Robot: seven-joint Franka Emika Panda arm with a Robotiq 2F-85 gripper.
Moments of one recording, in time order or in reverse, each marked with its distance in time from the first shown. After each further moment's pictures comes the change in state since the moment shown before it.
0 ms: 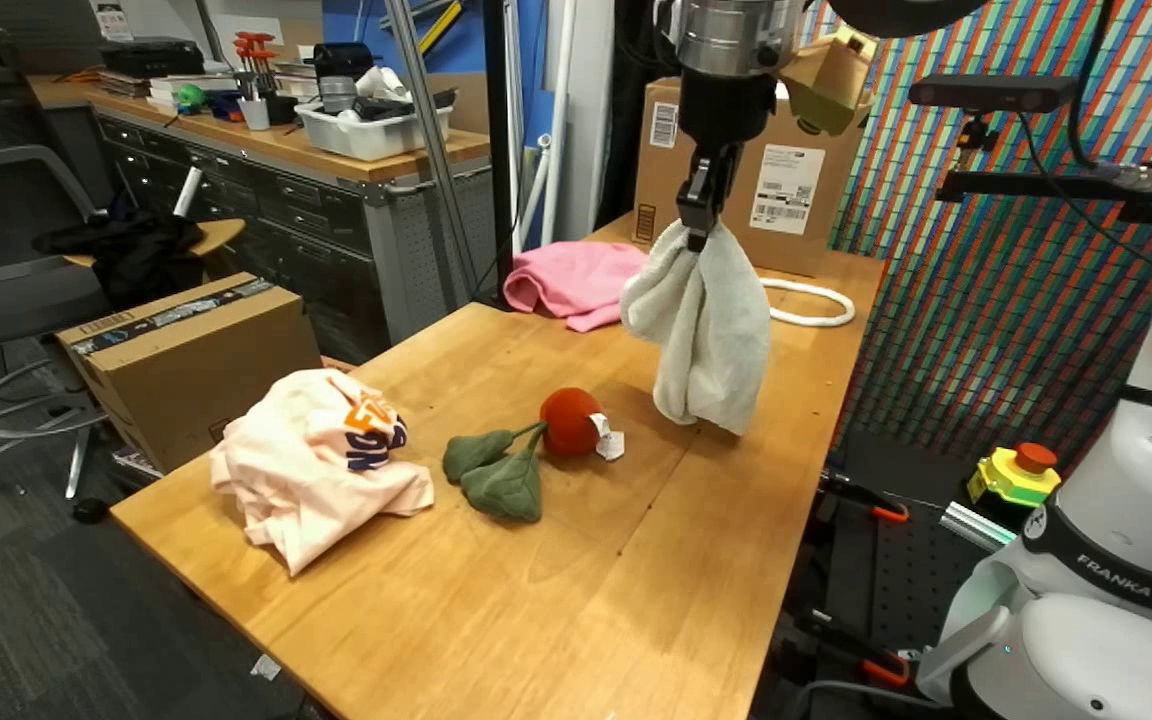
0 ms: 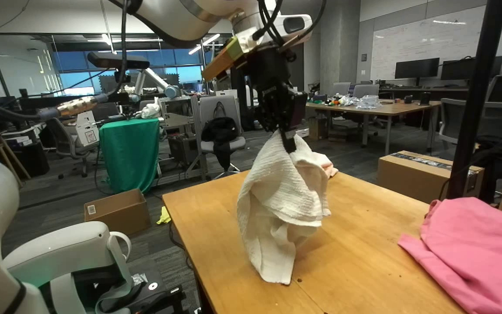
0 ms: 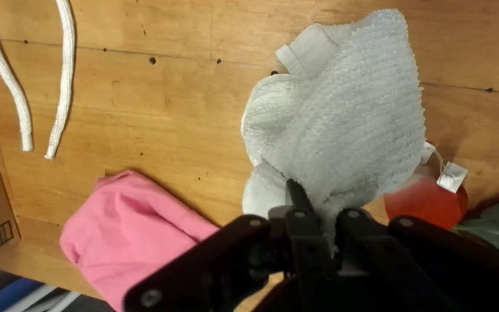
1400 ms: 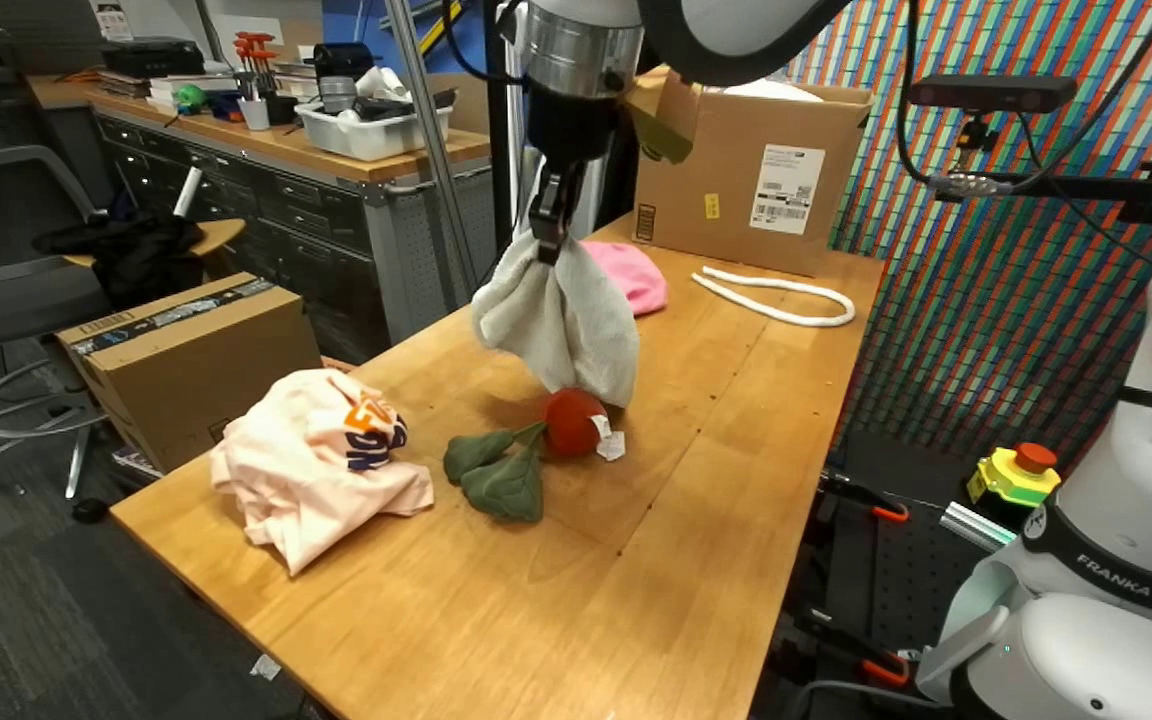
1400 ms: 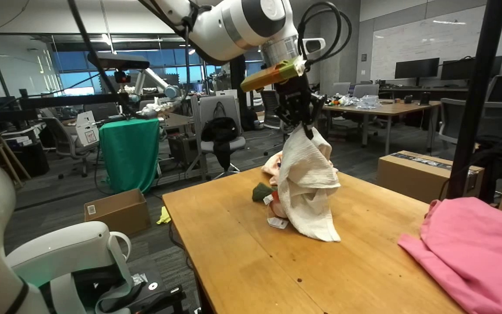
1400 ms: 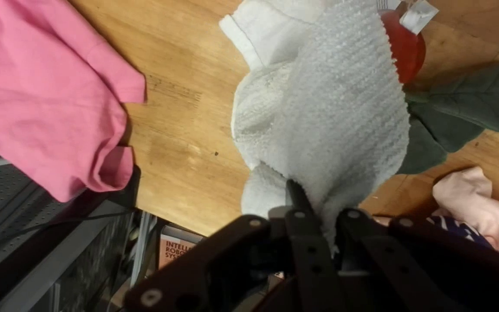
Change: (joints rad) arm 0.056 0.321 0.025 0.243 0.003 0.252 -0.139
